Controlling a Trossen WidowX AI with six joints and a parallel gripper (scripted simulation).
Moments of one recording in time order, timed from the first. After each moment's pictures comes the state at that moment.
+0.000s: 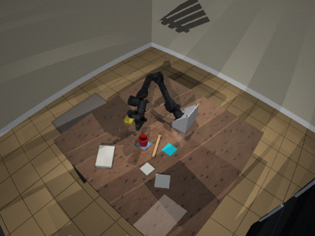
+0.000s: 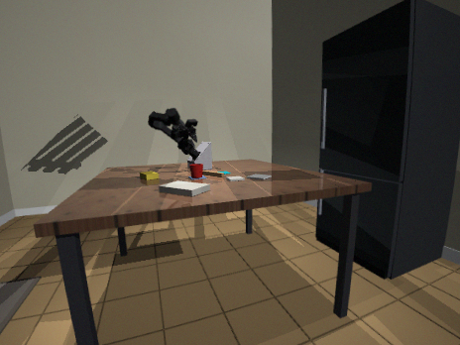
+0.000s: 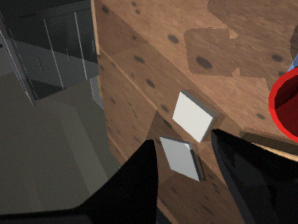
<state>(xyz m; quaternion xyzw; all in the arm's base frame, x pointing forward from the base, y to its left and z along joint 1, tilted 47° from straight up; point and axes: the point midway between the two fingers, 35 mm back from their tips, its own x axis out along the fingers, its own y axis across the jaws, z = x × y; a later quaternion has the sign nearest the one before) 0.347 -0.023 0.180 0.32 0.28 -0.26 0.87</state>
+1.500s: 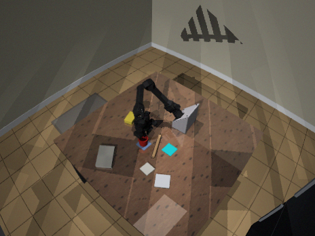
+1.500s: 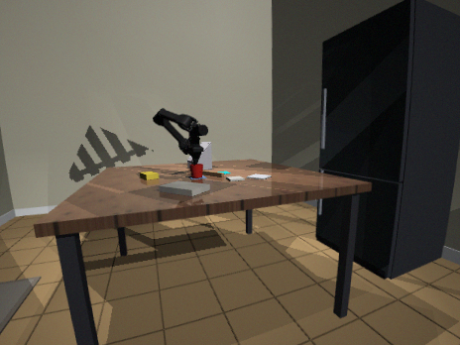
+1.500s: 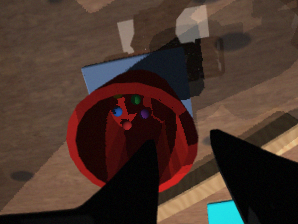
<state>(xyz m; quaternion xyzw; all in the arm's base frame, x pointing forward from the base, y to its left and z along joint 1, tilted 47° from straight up) 0.300 -0.074 0.091 0.31 0.21 -0.68 0.63</state>
